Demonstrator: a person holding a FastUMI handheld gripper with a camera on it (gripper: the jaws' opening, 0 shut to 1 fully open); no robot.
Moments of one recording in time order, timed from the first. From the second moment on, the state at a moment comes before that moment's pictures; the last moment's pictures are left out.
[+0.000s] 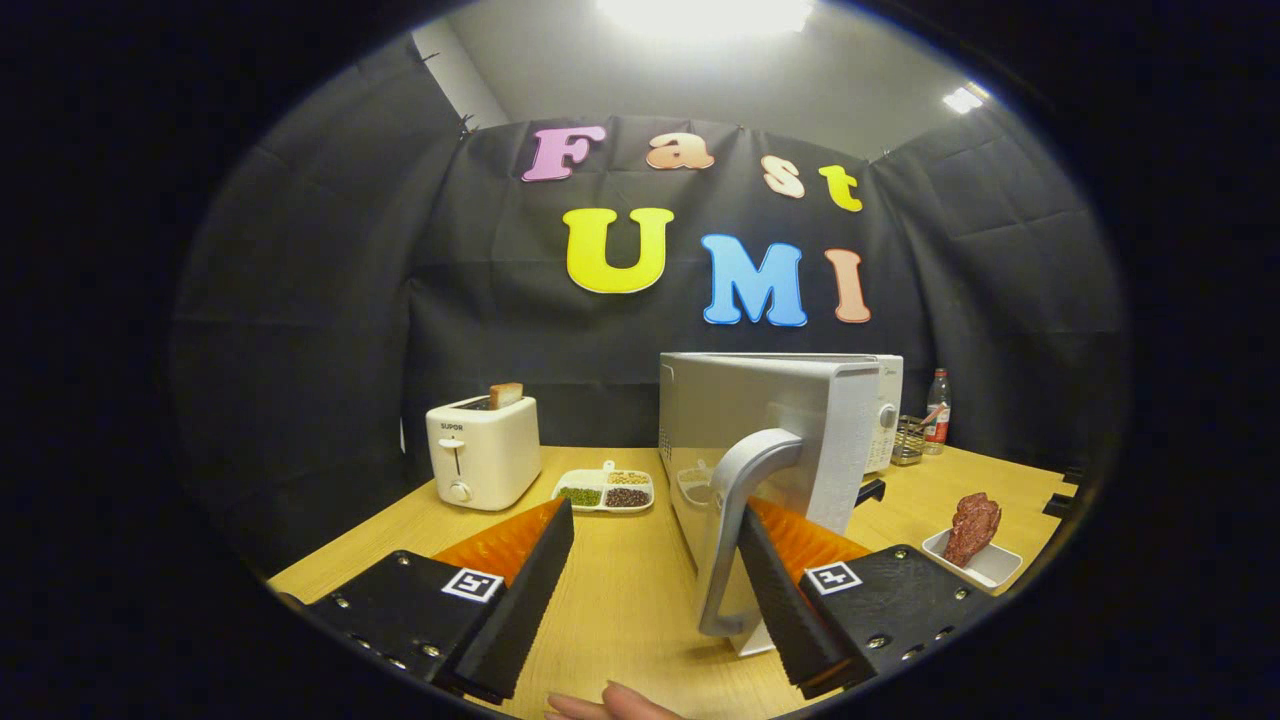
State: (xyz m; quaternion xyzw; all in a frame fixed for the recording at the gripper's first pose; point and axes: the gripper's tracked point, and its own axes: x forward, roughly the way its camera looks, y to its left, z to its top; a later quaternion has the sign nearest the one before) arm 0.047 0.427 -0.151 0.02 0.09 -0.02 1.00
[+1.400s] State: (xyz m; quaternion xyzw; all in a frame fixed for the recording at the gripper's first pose) arm 0.035 0.129 -0.082 0.01 0.03 0.22 0.97
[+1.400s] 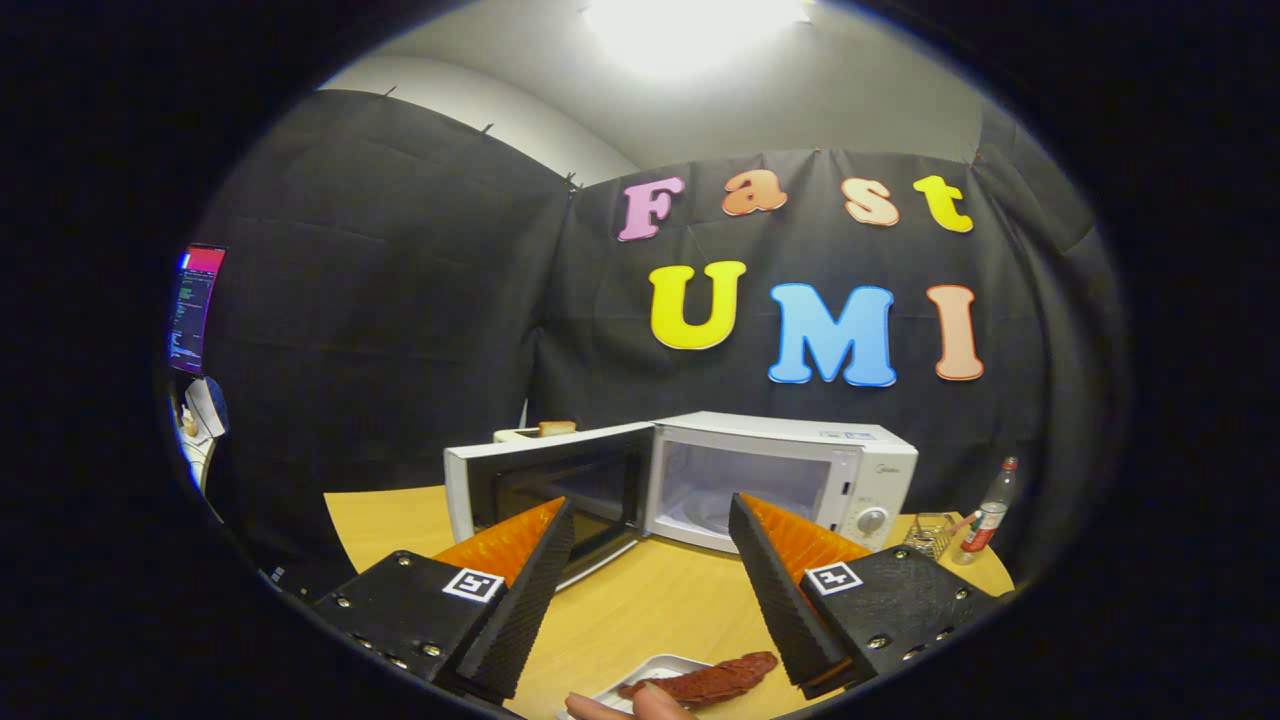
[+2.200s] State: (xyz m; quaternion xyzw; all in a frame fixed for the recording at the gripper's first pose) arm 0.031 0.075 -0.242 0.30 0.25 0.18 0.90
